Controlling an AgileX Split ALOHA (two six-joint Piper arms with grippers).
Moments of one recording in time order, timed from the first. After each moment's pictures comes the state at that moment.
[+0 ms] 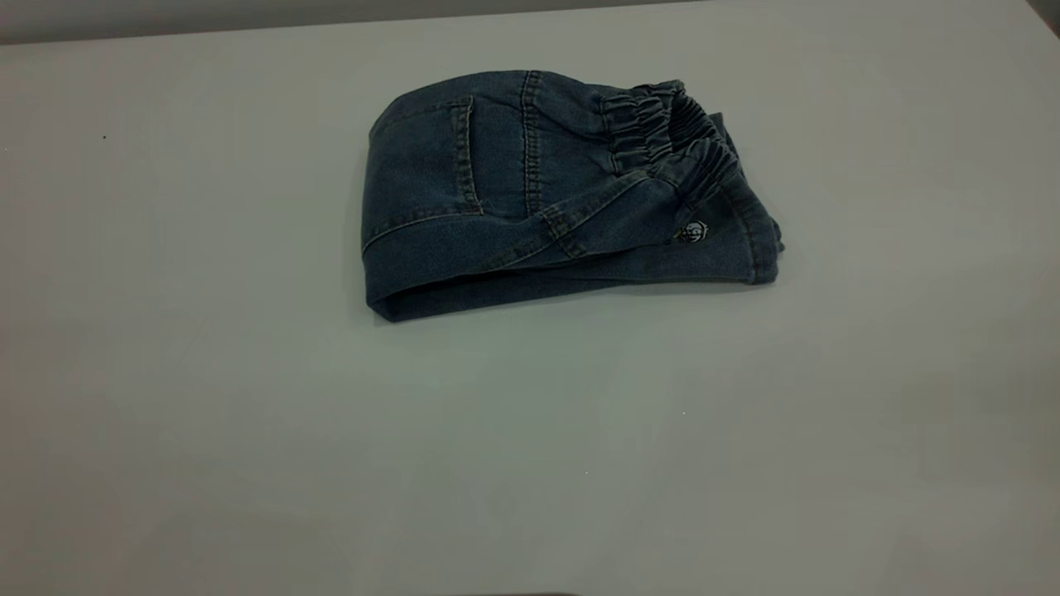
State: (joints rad) left arm -0.09 0.04 -0.65 1.77 -0.44 -1.58; right arm 0.51 0.16 -0.47 -0.01 1.13 0.14
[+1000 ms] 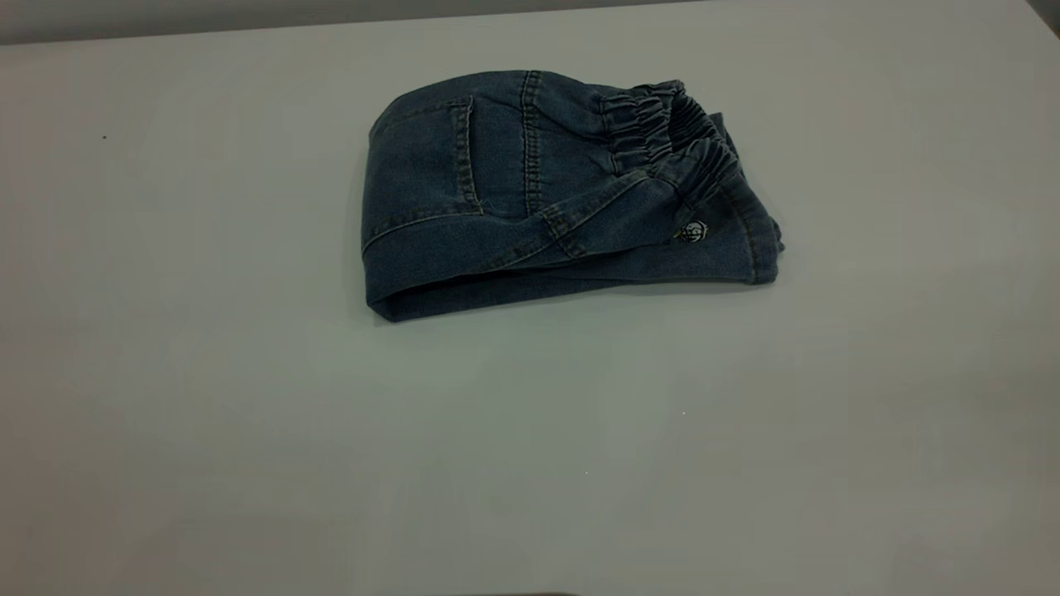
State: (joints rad) left arm -0.09 0.04 -0.65 1.72 -0.37 -1.64; right arm 0.51 0.16 -0.47 -0.01 1.13 0.14
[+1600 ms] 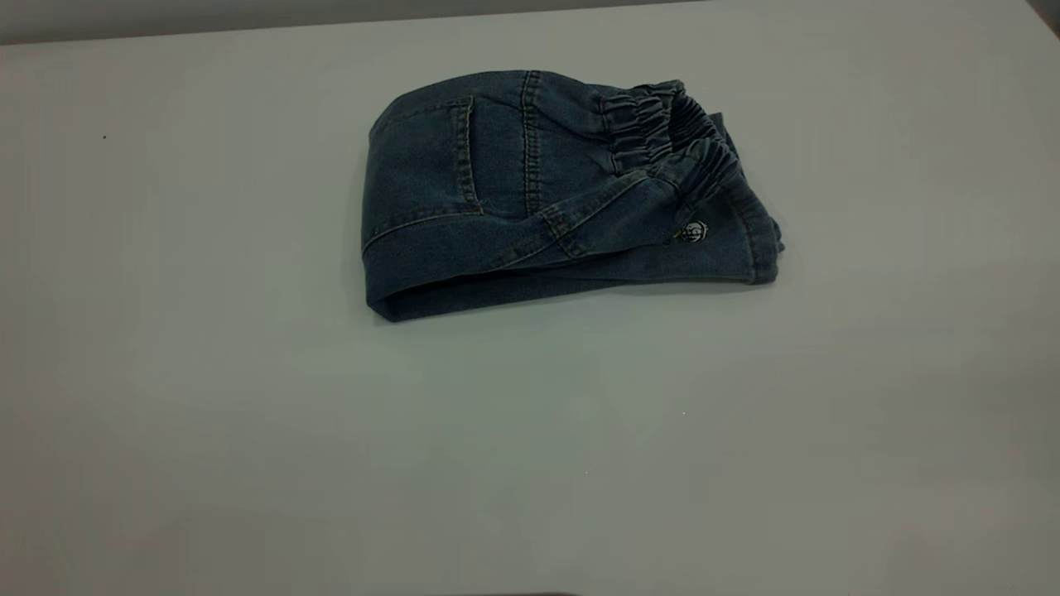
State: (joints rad) left arm -0.09 -0.02 -0.67 0.66 0.52 -0.80; right arm 0.51 0.16 -0.47 -0.01 1.13 0.14
